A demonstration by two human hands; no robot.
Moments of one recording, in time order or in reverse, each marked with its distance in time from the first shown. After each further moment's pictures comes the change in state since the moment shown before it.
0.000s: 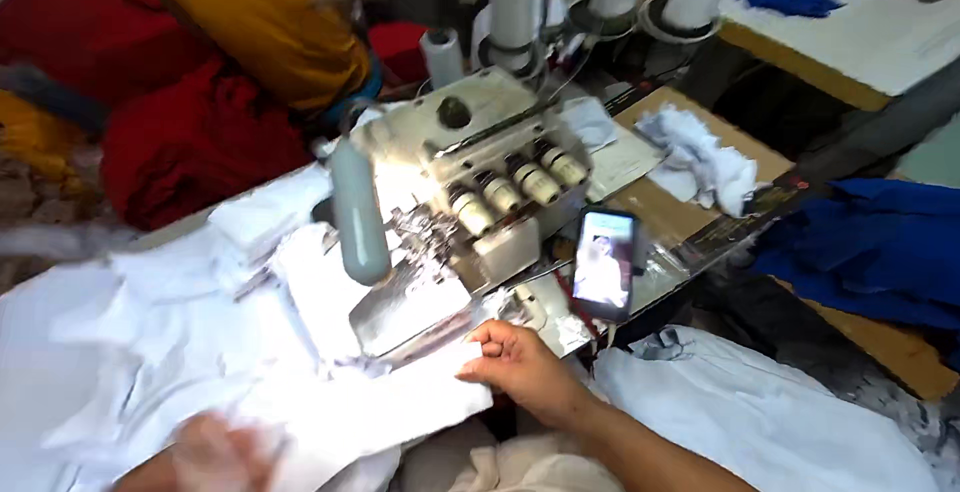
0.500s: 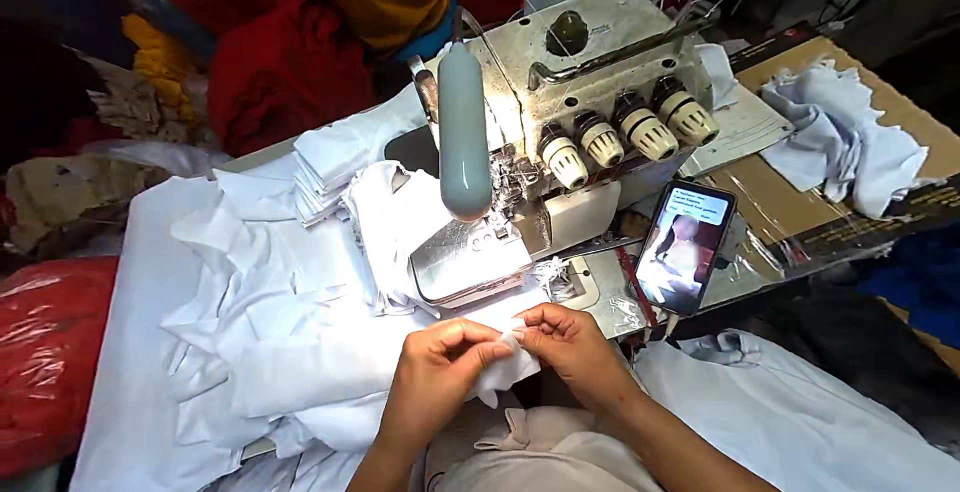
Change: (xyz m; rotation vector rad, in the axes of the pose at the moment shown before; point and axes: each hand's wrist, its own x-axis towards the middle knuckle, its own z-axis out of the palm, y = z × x) left_hand 0.038 -0.063 0.122 0.303 0.111 -0.102; right_hand -0.003 0.031 0.000 -0.015 0.095 0.030
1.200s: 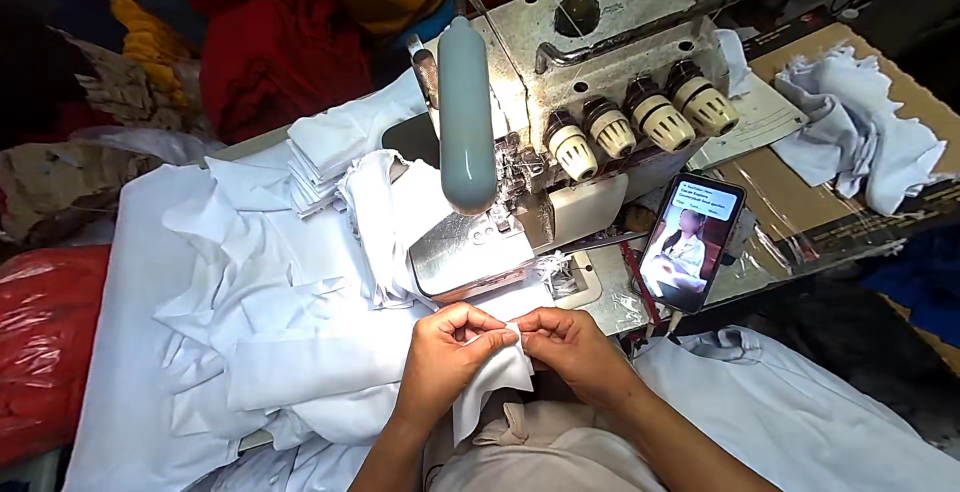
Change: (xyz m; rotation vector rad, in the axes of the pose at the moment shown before) left_hand 0.007 -0.020 0.010 0.063 0.089 -0.181; right_hand -0.002 -0.004 -0.004 0.043 -0.105 0.093
